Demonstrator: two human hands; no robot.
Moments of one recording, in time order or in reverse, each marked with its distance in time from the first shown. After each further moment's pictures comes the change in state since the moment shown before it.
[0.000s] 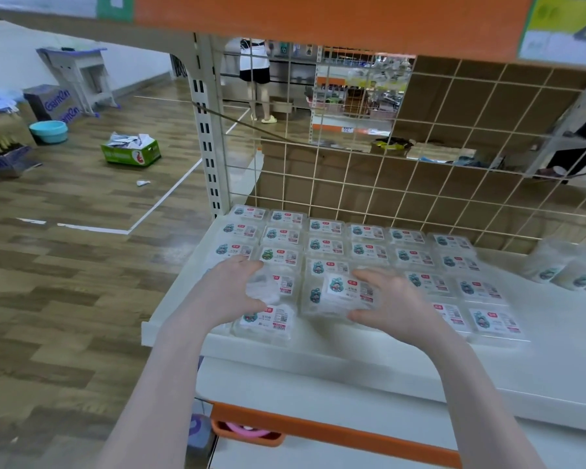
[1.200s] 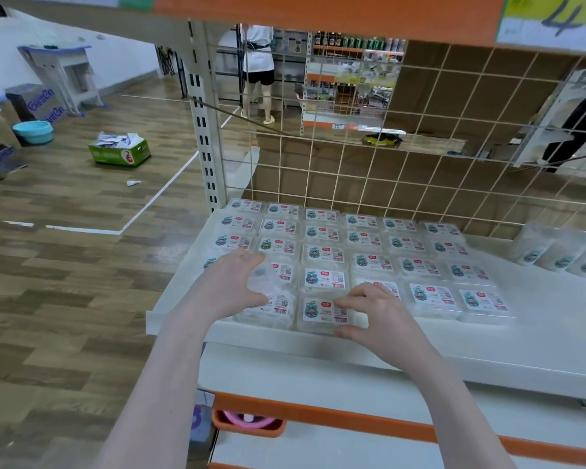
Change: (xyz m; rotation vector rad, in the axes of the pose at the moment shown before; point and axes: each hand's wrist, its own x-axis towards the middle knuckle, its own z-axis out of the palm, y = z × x) left_hand -0.014 0.000 0.001 -0.003 0.011 0.037; right_hand -0.037 -0.007 0.039 -0.036 0.062 -0.088
